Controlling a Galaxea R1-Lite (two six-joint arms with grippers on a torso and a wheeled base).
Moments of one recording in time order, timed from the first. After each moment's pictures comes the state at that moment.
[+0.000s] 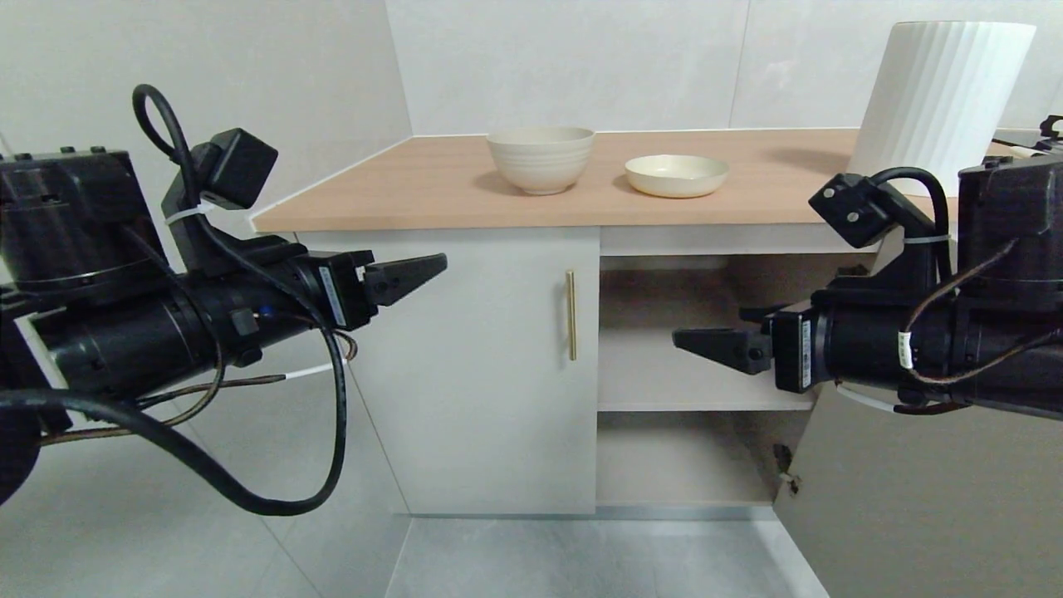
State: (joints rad) left arm -0.31 1.49 -0.85 -0.55 -0.22 -0.16; right arm 0.60 1.50 -0.96 -0.25 0.10 0.13
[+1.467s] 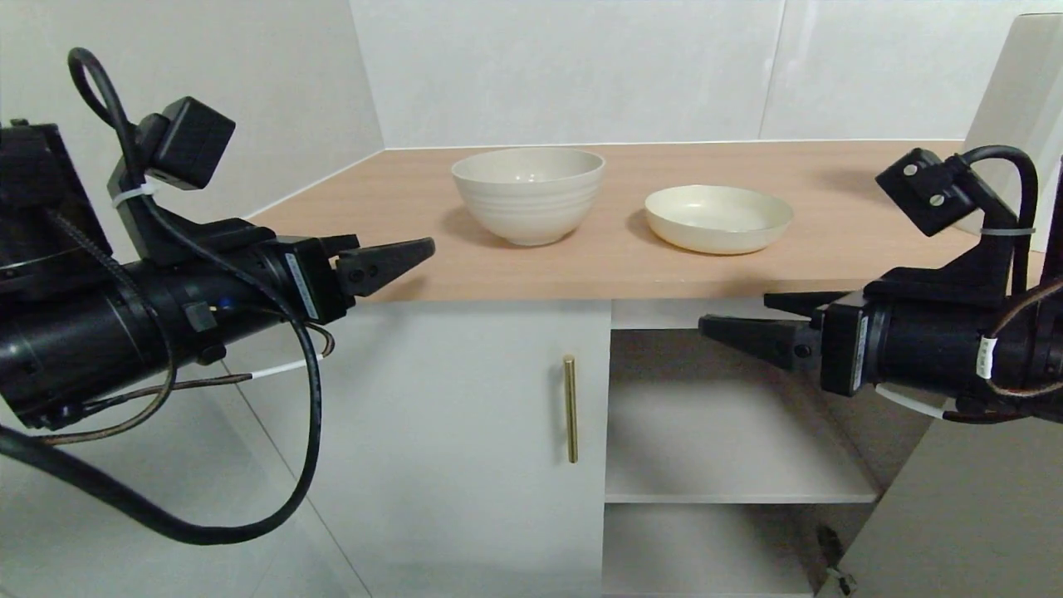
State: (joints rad) left arm -0.34 1.42 -0.86 -0.52 -0.23 -0.15; right arm 0.61 1.40 -0.88 -0.34 0.11 0.13
